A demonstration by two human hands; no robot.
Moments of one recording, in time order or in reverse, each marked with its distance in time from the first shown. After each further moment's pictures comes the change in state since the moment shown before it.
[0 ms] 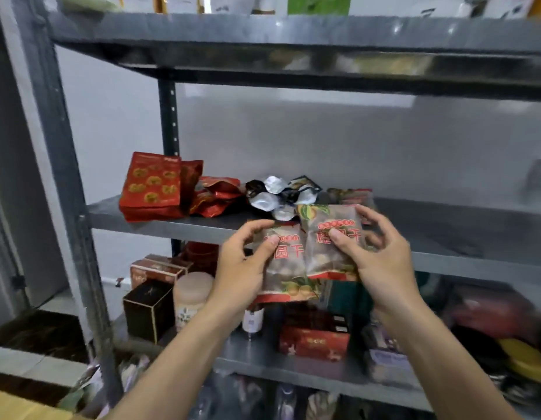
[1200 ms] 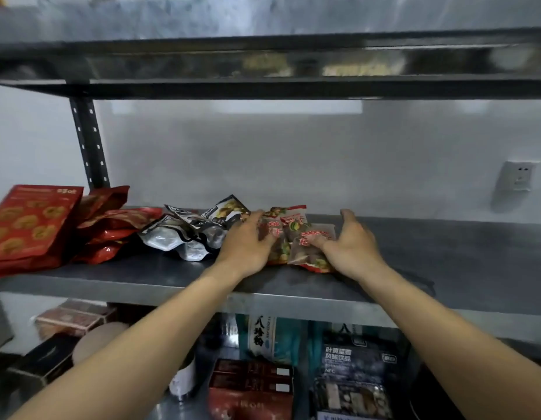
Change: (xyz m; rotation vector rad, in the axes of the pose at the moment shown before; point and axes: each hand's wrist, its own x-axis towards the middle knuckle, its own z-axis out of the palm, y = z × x) left_hand 0.165 -0.048 0.196 0.784 -0.226 -0.025; right_hand 0.200 0.042 -0.119 -0.746 -0.047 0.069
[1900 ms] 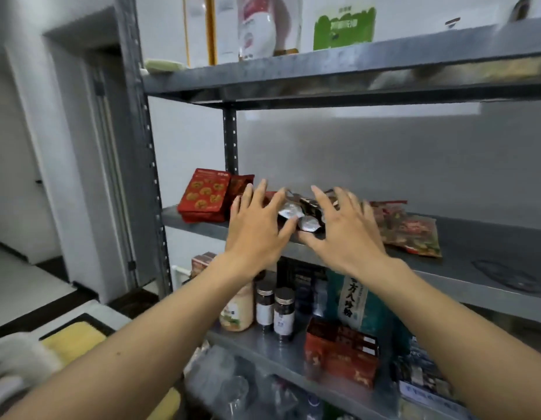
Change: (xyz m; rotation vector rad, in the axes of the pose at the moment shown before) left_hand -0.151 -0.022 -0.129 0.571 0.388 0.052; right_hand -0.125 -0.110 0.039 -0.392 -0.029 -0.681
